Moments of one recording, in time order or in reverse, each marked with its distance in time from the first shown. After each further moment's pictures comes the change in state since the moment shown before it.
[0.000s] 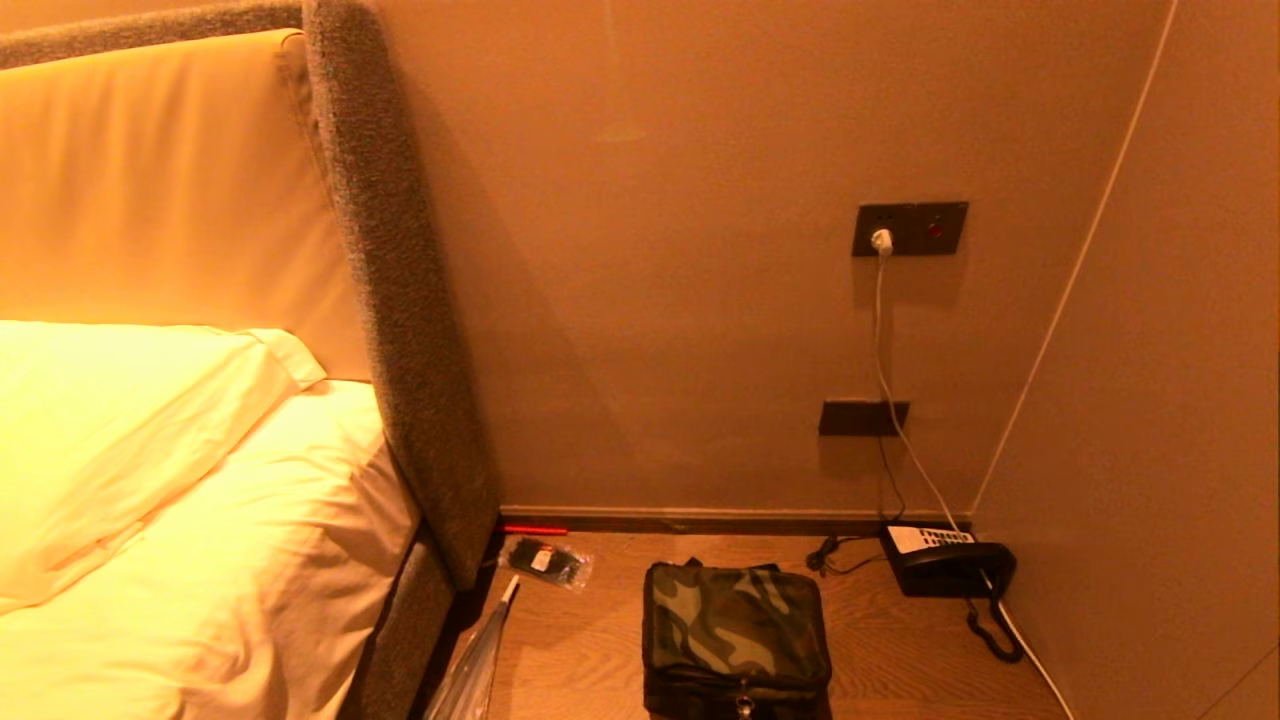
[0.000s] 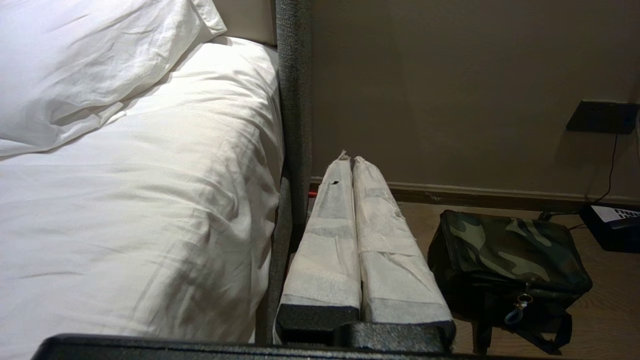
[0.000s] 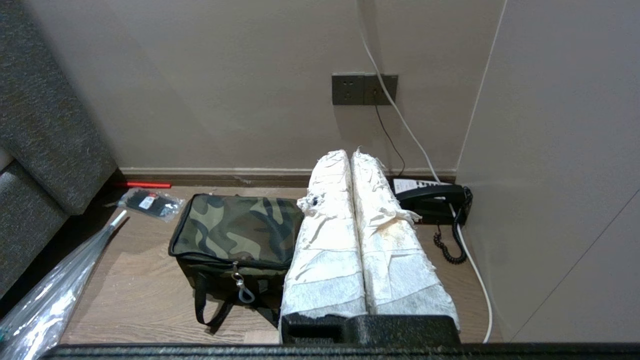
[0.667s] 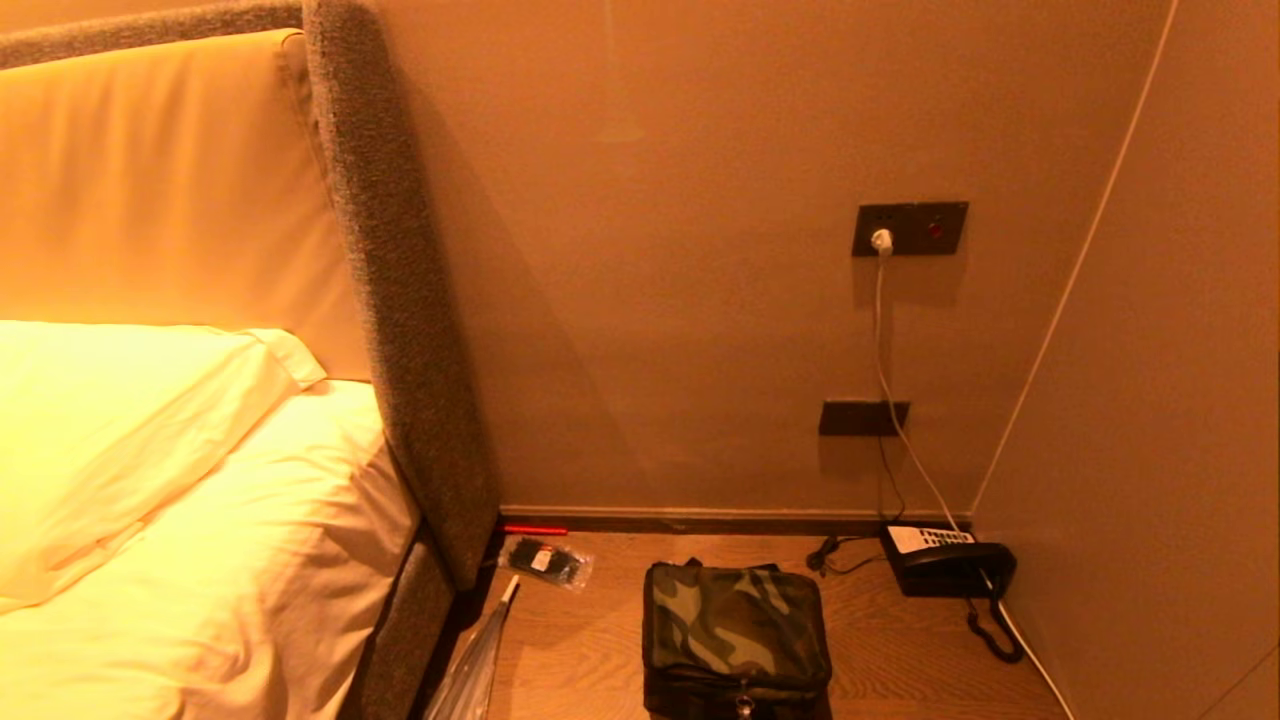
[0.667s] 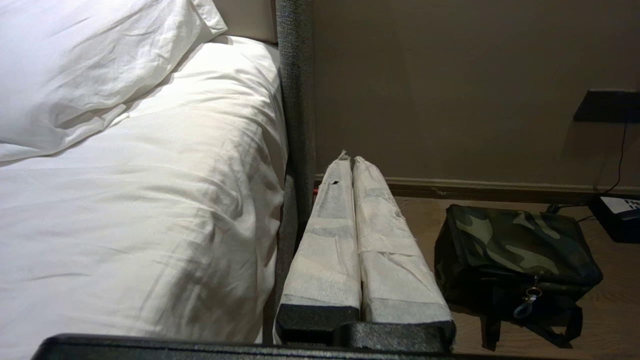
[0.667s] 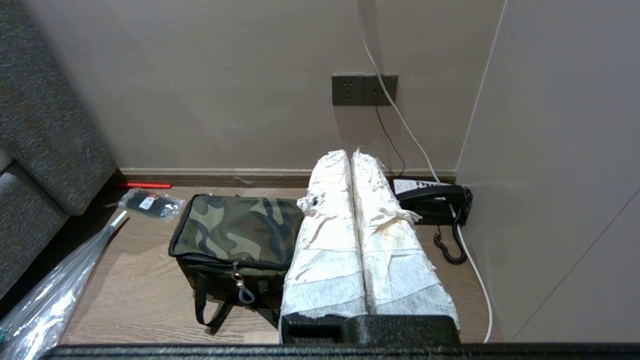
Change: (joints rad) left arm 0.000 0.000 0.000 0.009 -0.002 0.031; right arm 0.000 0.000 0.000 -0.001 0.000 0.000
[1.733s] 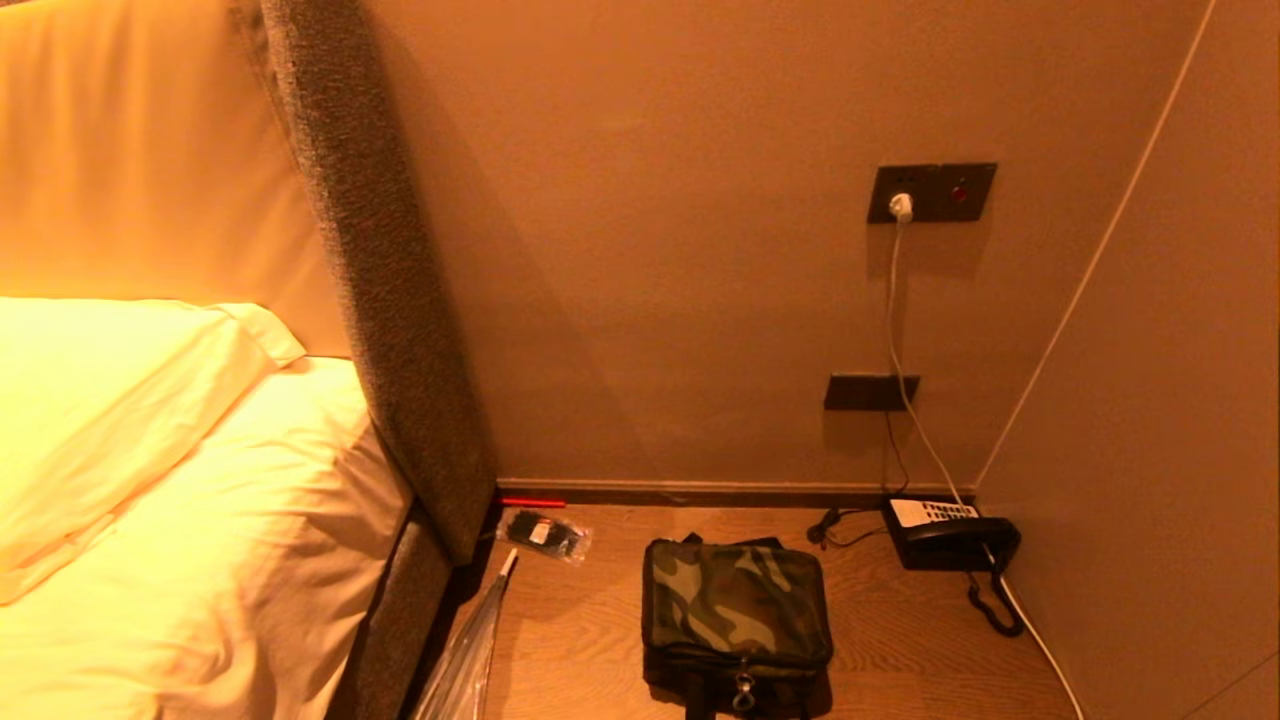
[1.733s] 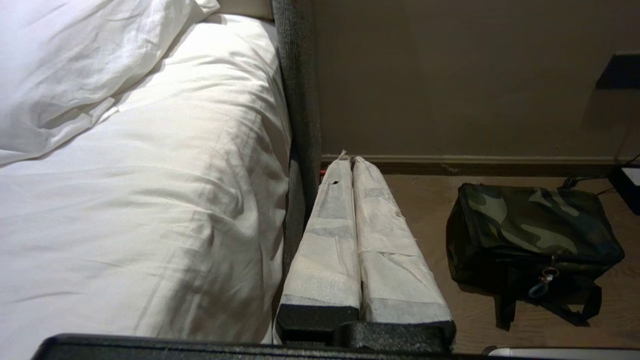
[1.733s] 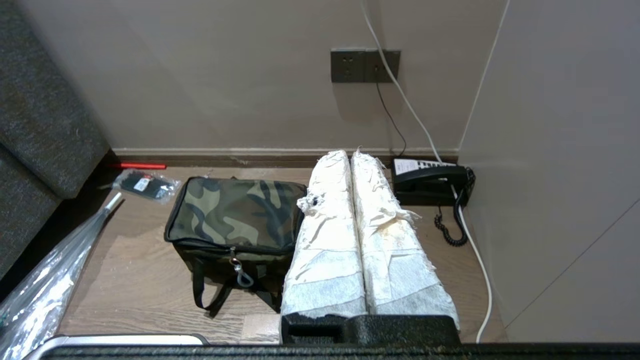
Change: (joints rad) left arm 0.000 0.001 0.000 -0.001 -0.001 0.039; right arm 0.000 0.000 0.000 0.000 0.000 0.000
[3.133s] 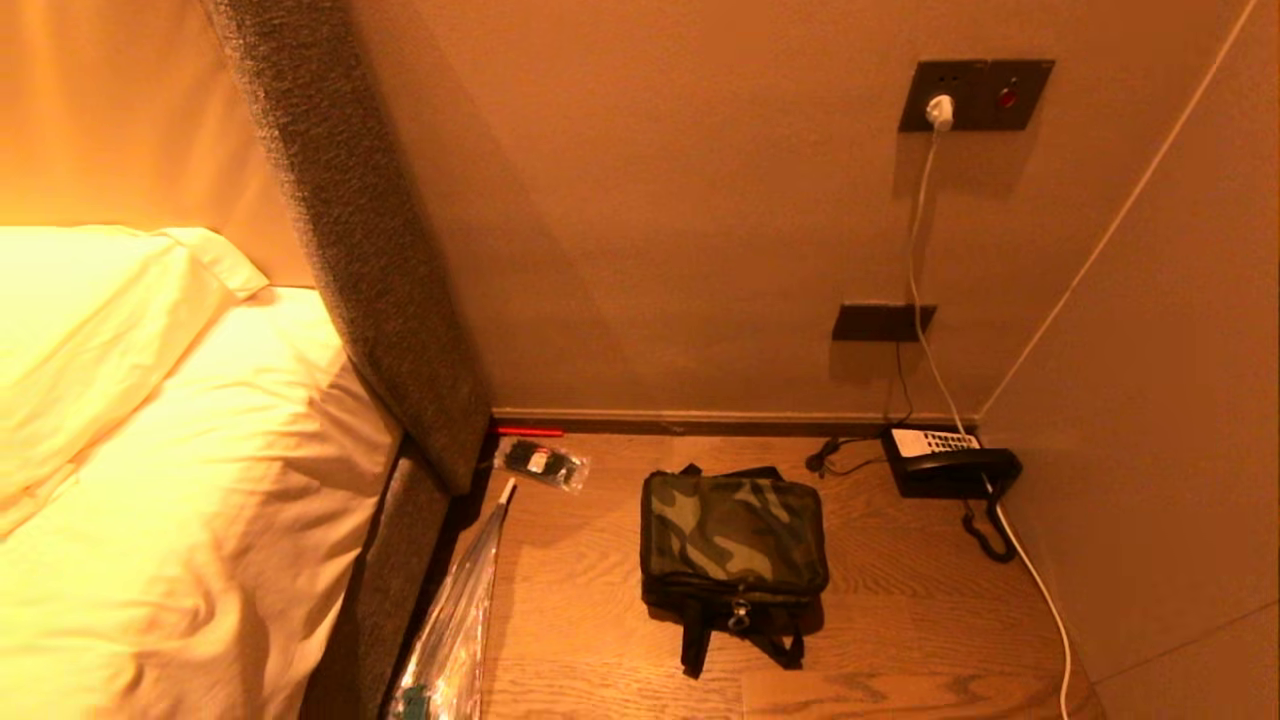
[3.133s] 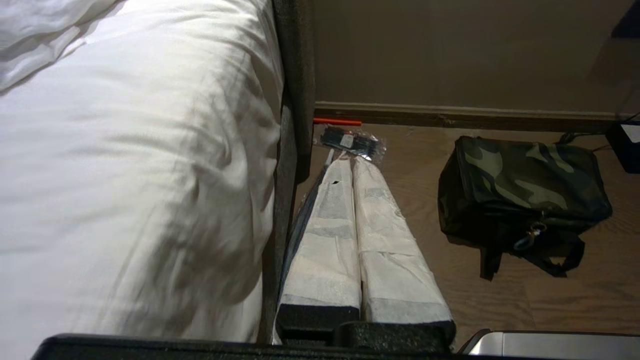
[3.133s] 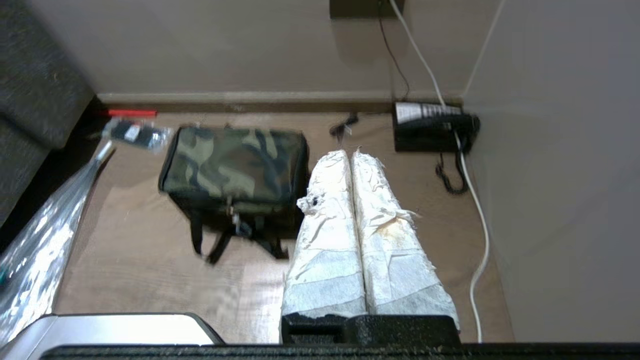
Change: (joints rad) left arm 0.000 0.000 0.001 -0.006 0.001 -0.044; right arm 0.000 0.001 0.000 0.000 0.000 0.000
